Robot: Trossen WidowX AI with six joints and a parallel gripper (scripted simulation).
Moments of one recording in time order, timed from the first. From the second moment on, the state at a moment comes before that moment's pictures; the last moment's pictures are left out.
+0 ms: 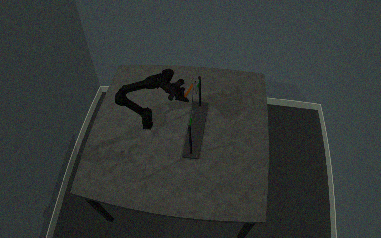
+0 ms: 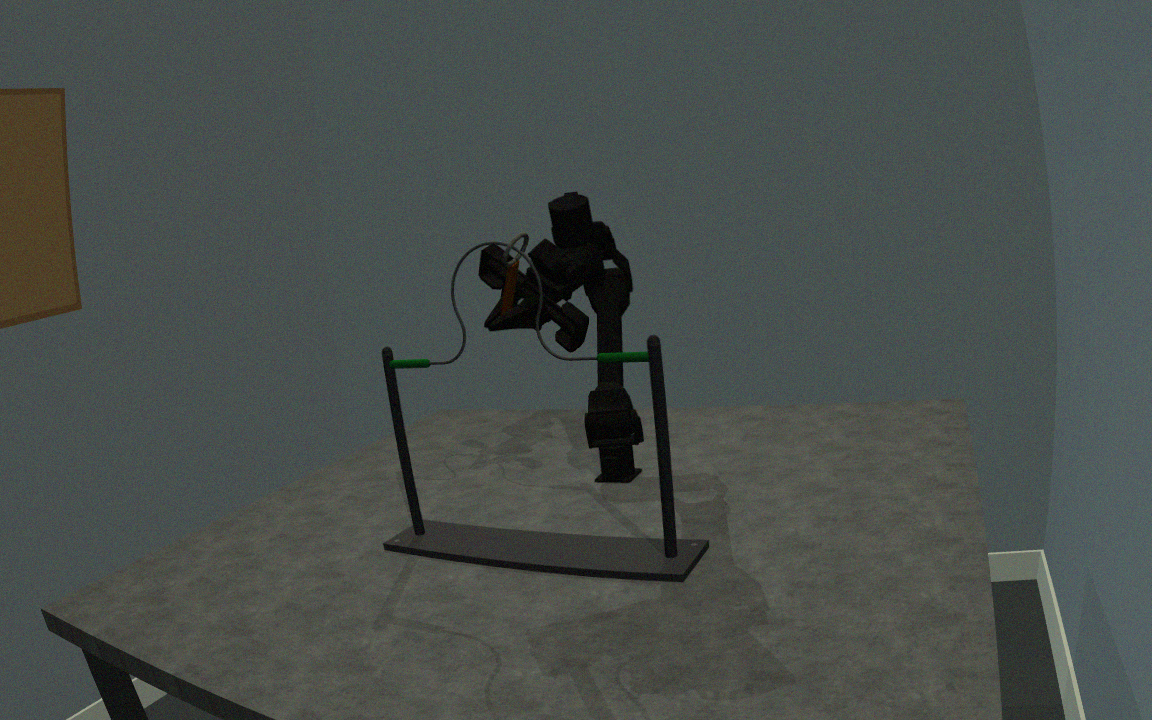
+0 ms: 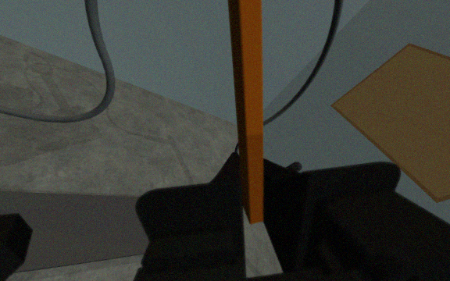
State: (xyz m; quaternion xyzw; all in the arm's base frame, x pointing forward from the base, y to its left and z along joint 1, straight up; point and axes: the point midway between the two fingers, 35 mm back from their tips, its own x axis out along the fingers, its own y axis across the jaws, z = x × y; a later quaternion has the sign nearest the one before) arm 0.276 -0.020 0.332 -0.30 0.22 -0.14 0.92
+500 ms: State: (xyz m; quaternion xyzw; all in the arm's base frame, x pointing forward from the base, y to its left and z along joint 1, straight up) arm 0.276 -0.027 0.338 -0.40 0.21 -0.17 0.88
